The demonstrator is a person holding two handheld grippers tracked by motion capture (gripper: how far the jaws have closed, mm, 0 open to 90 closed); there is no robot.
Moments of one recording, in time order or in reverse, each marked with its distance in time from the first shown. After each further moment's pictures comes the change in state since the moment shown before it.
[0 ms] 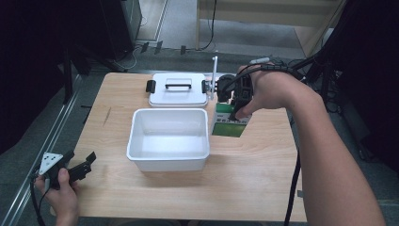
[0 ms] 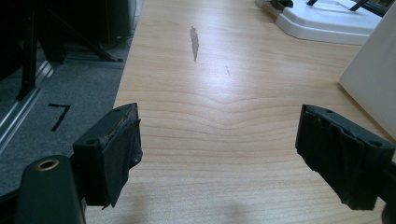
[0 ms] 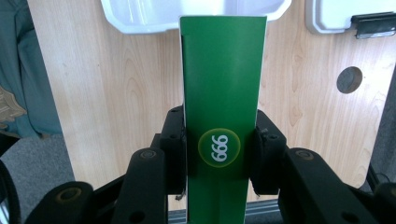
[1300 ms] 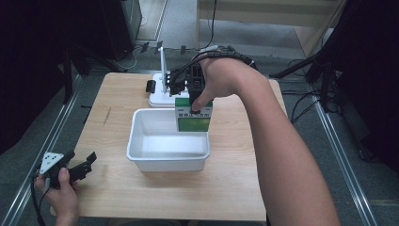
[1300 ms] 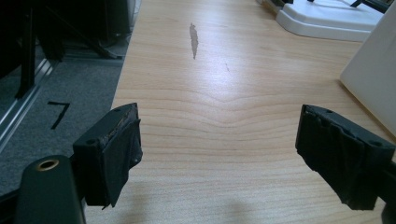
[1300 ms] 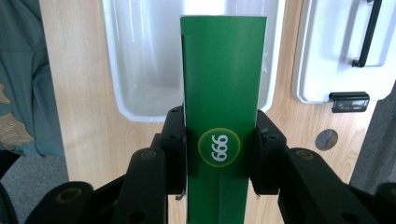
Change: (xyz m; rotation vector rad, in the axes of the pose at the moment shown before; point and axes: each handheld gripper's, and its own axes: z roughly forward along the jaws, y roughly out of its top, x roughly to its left) left arm 0.000 0.001 0.001 0.015 -0.001 0.003; right arm -0.002 0.100 -0.011 0.008 0.011 -0.098
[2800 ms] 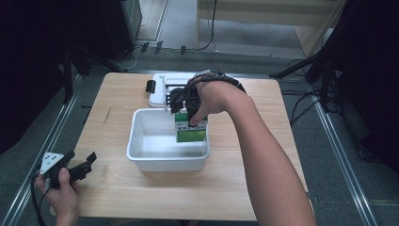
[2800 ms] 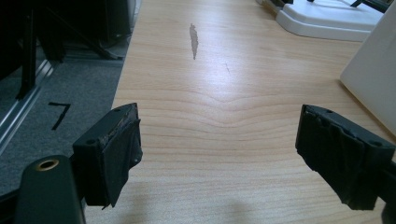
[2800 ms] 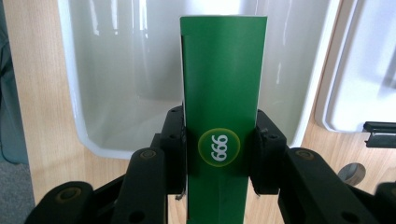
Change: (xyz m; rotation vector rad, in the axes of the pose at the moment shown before) left arm 0.000 0.000 0.000 0.000 0.001 0.005; right arm -0.006 0.006 0.078 -0.004 0.035 -0.064
